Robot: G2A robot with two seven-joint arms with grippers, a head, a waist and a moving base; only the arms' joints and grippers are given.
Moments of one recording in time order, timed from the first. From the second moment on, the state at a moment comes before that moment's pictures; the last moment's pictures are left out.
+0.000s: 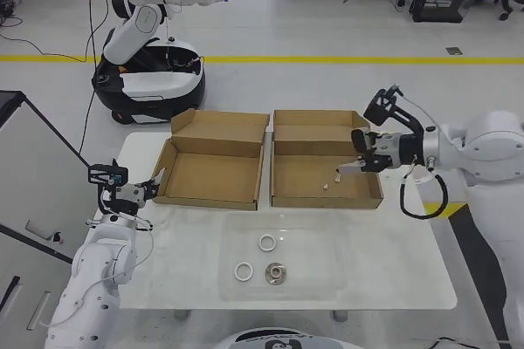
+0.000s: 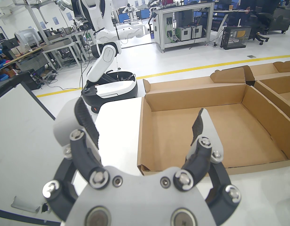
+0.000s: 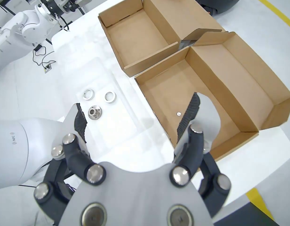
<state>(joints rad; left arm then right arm) 1.73 -1.15 -1.60 -1.80 1.33 0.00 0.00 -1.05 -0.87 1.41 -1.80 -0.11 -0.44 1.34</state>
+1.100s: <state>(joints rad) 1.73 -1.15 -1.60 -1.80 1.33 0.00 0.00 -1.26 -0.82 1.67 -1.88 0.19 -0.50 1.32</state>
